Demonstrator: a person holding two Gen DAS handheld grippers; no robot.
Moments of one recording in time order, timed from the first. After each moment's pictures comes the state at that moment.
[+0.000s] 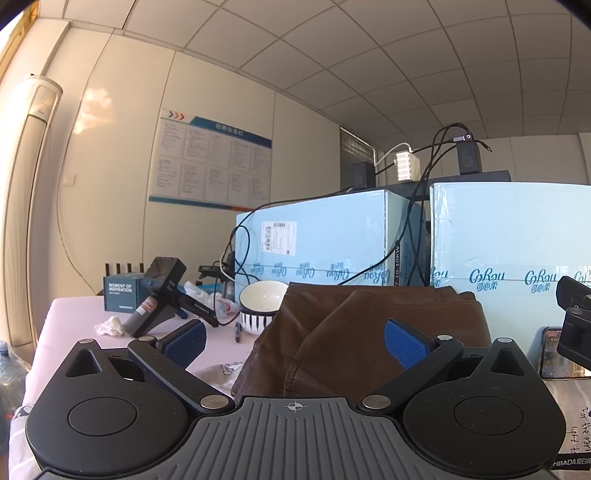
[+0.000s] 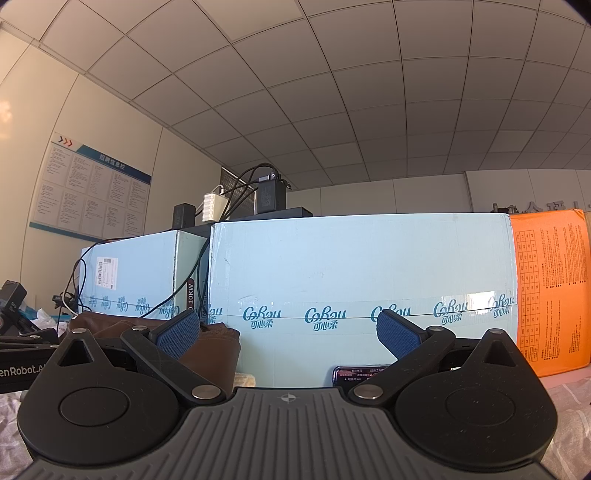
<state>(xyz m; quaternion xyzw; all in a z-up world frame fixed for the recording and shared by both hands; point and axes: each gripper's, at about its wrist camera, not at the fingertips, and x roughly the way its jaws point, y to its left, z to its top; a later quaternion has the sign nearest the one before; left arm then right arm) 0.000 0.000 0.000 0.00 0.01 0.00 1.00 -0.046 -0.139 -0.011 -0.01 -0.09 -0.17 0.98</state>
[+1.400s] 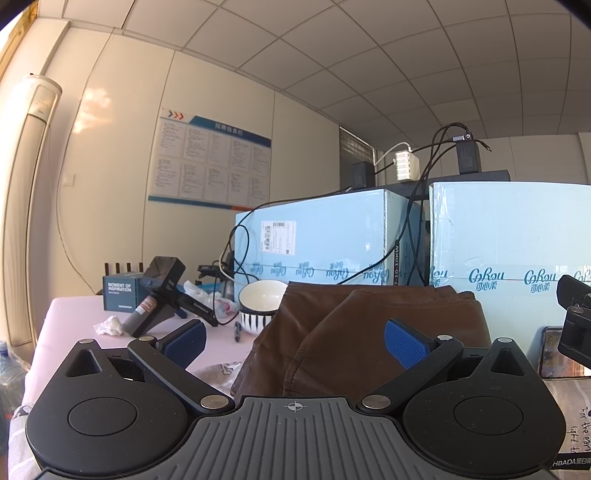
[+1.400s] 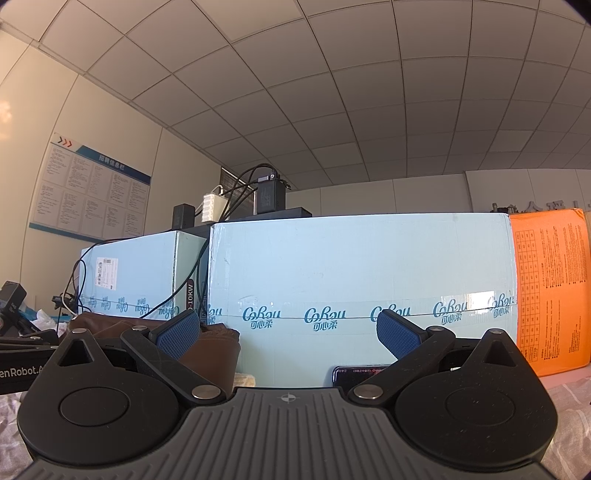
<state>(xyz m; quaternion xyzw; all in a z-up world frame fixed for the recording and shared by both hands) -0.001 0.002 0.000 0.00 0.01 0.00 1.00 -0.049 -0.138 -0.010 -0.01 -0.09 -0.17 0.98</state>
